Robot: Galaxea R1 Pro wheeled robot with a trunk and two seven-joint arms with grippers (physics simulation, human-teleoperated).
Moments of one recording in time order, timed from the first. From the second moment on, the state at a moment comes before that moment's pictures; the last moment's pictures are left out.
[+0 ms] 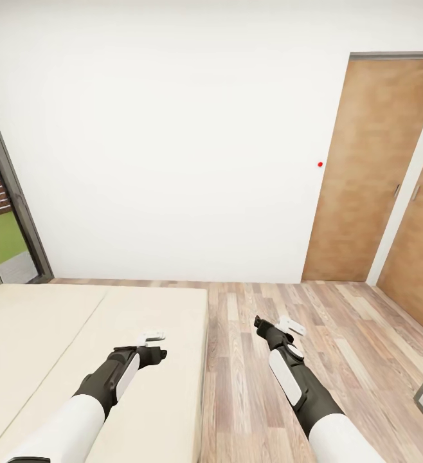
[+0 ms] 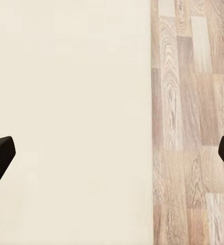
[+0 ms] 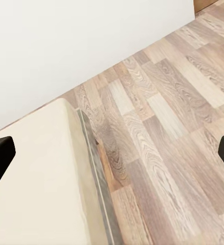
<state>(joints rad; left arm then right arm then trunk) -0.68 -0.03 -0.01 -0.55 0.09 0.46 0.00 -0.57 0.09 0.11 -0.82 -0.54 0.07 -0.33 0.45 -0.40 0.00</state>
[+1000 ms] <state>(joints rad) -0.68 -0.03 -0.01 -0.55 0.09 0.46 0.00 -0.57 0.09 0.11 -0.82 -0.54 0.07 -0.33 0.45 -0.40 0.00</state>
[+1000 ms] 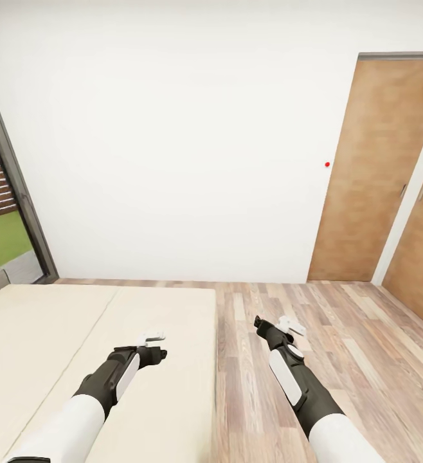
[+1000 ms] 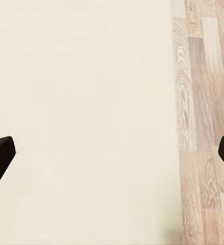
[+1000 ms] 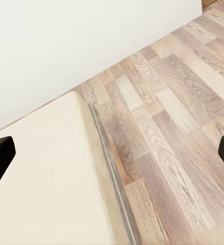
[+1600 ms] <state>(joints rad) -0.68 -0.03 -0.01 -0.55 0.09 0.46 0.00 -0.57 0.09 0.11 -0.82 -0.54 0.07 -0.33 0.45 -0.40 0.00</state>
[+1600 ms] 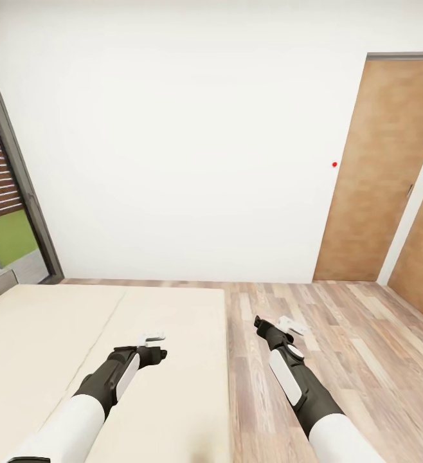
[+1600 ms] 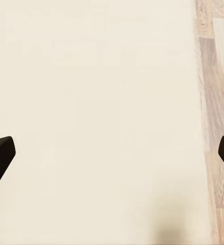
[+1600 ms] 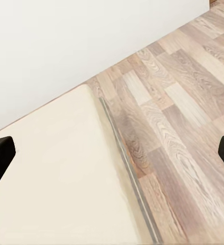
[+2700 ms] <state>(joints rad) -0.68 -0.03 -0.01 -0.55 0.09 0.46 0.00 -0.57 0.09 0.11 -0.82 -0.54 0.07 -0.33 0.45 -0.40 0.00</state>
